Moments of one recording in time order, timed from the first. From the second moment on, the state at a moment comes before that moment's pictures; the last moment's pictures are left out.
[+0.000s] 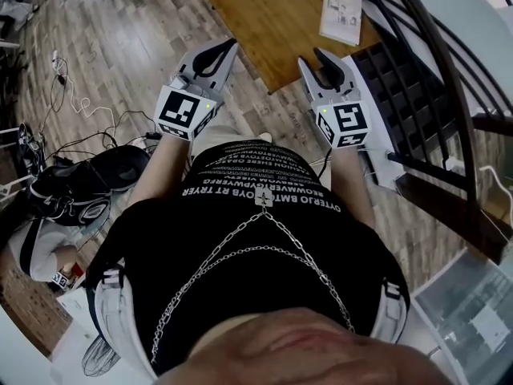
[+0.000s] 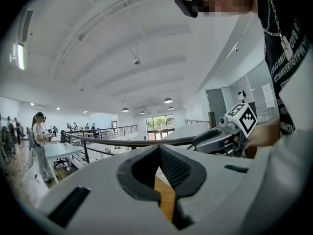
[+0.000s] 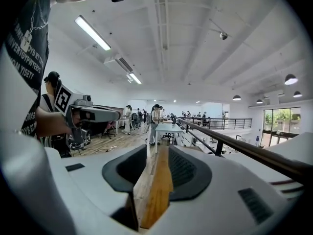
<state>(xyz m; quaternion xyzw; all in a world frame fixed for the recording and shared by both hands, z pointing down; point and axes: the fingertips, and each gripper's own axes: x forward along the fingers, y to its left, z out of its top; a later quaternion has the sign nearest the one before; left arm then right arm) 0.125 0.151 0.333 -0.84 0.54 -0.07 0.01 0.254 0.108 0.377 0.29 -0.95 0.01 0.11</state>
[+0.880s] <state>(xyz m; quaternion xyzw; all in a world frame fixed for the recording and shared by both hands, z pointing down) 0.099 0.091 0.360 -0.85 0.52 -0.09 -0.01 0.220 0.052 0.413 0.30 -0.94 0.04 0.12</state>
